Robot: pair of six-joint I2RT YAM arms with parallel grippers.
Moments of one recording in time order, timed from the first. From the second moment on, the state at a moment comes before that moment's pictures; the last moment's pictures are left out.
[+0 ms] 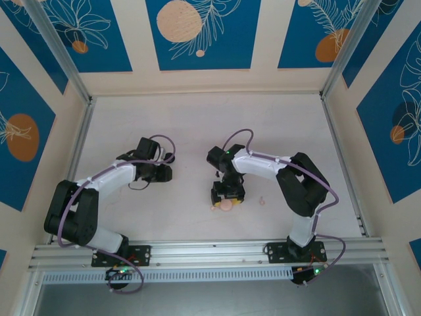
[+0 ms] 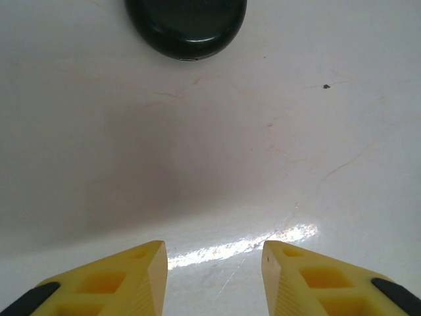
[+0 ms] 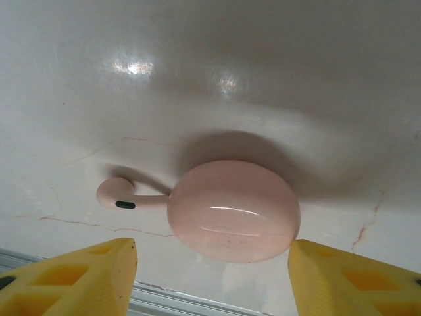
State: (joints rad) left arm -0.35 1.47 0.81 -0.49 0.13 -0.32; right arm 0.78 1.83 1.21 -1.06 -0.29 0.60
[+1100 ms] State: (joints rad) left arm -0.38 1.45 0.80 -0.48 0.13 -0.32; right arm 0.79 1.87 1.17 -1.03 -0.26 0.61
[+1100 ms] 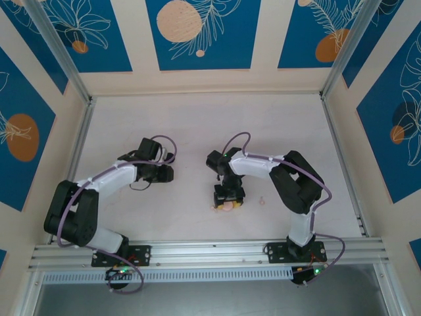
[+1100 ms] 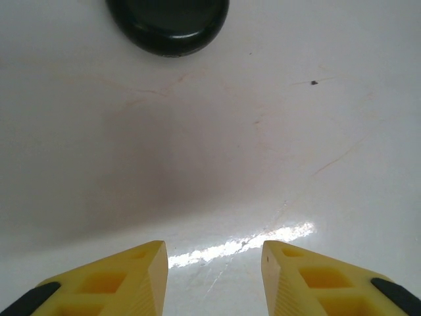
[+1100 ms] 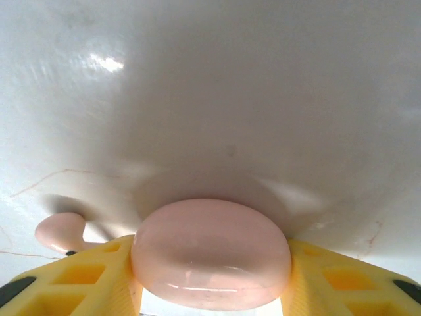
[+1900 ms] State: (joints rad) left arm -0.57 1.02 0.21 0.59 0.45 0.07; right arm 0.71 1.36 0.74 -0.02 -0.49 0.72
